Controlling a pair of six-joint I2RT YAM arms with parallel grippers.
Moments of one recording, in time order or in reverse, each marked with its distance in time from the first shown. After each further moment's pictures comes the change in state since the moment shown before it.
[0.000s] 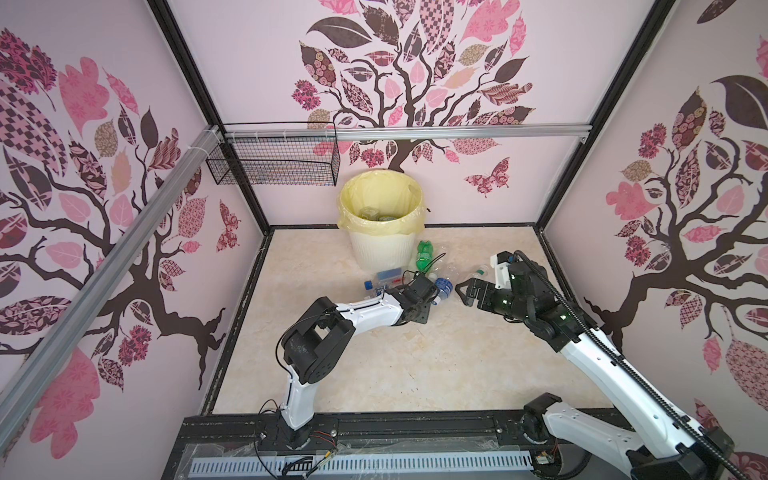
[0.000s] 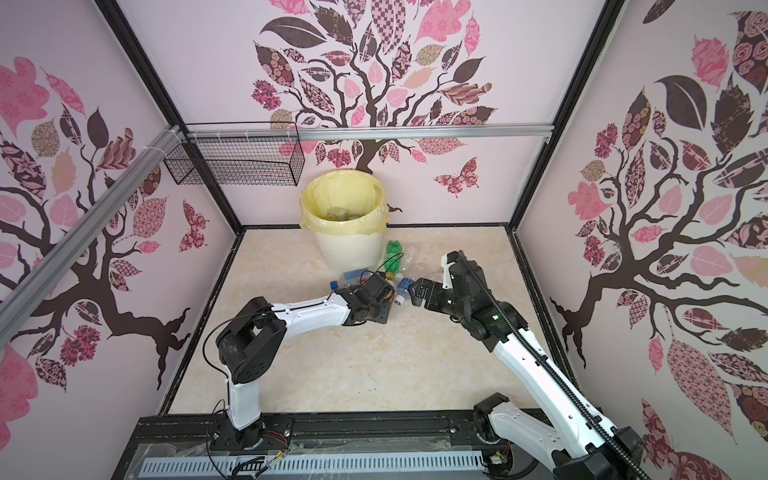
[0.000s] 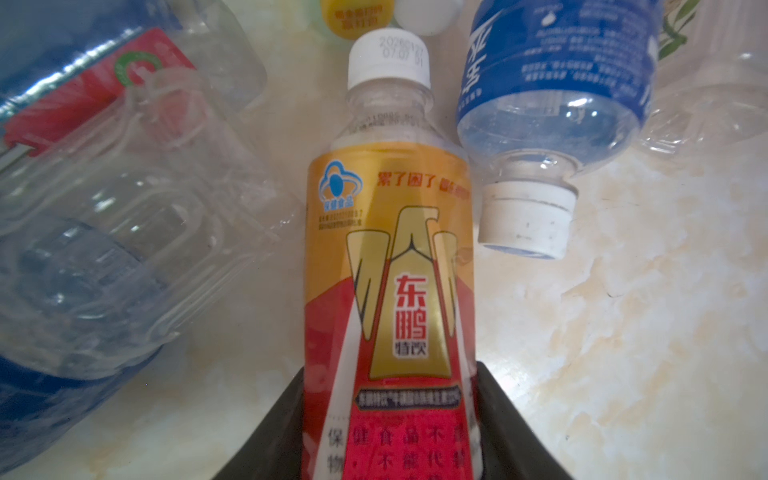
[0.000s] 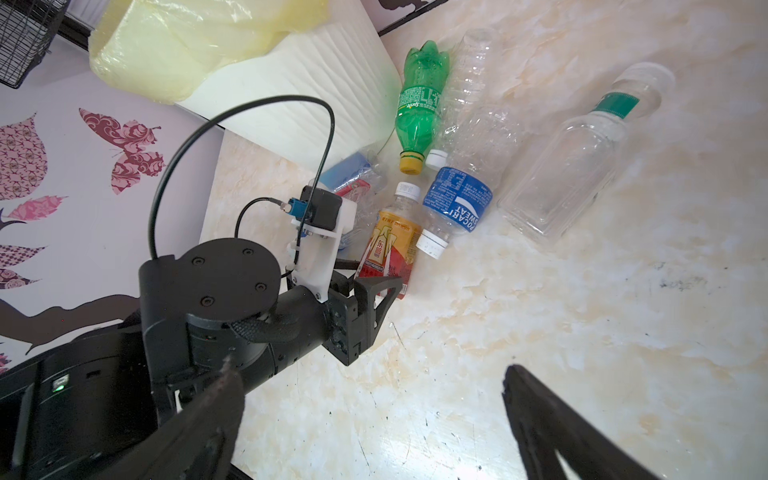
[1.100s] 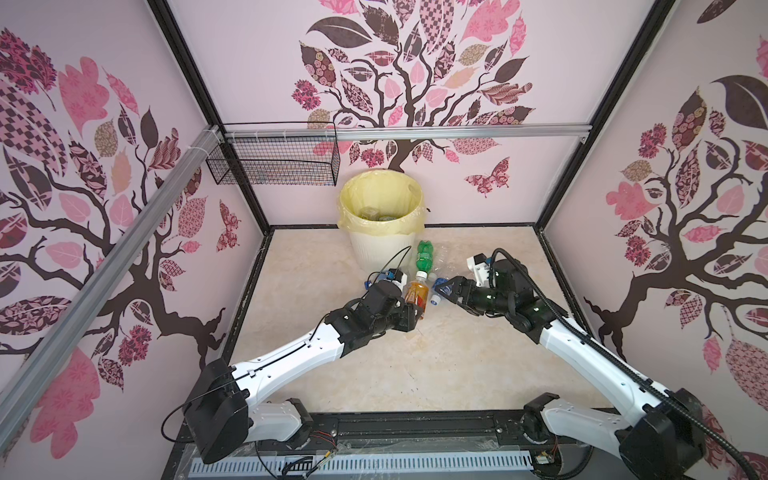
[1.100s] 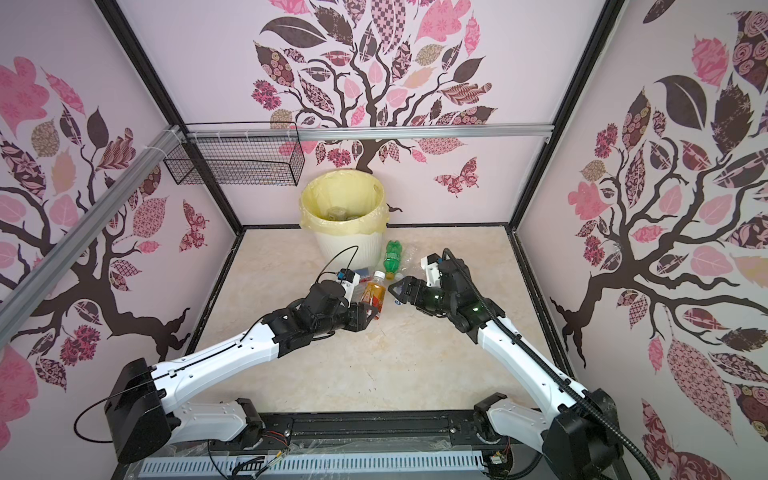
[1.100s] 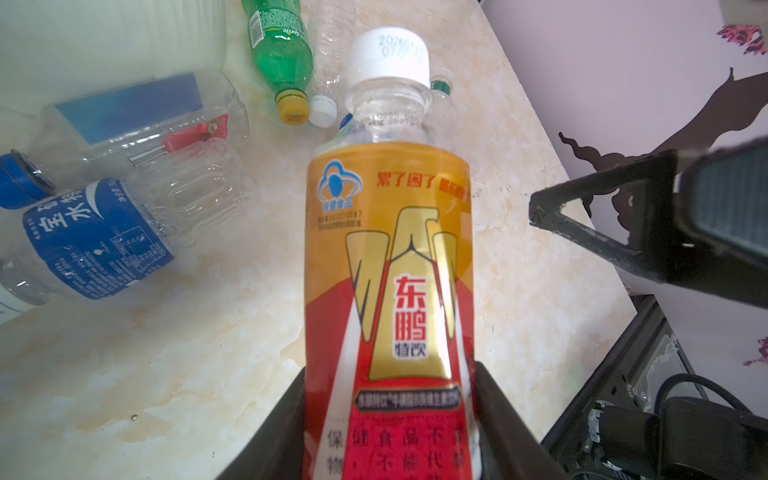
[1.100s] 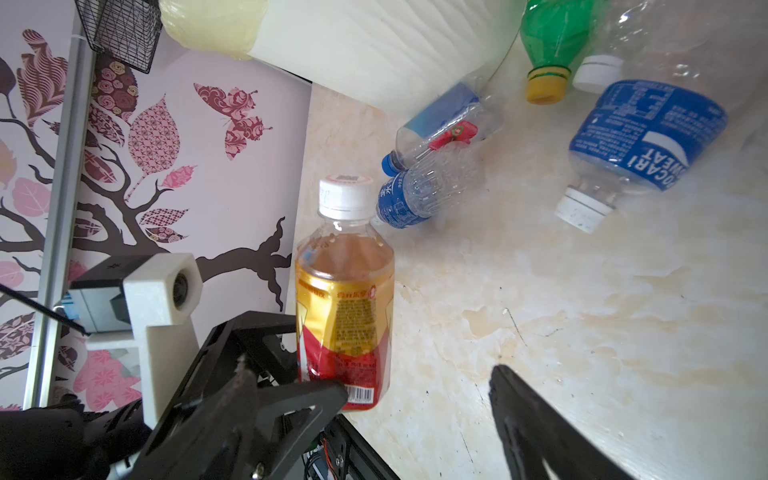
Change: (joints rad) left arm -0.027 -0.634 -0.340 0.090 0.186 -0.111; right arm 0.011 0.148 -0.101 0.335 -0.341 0.191
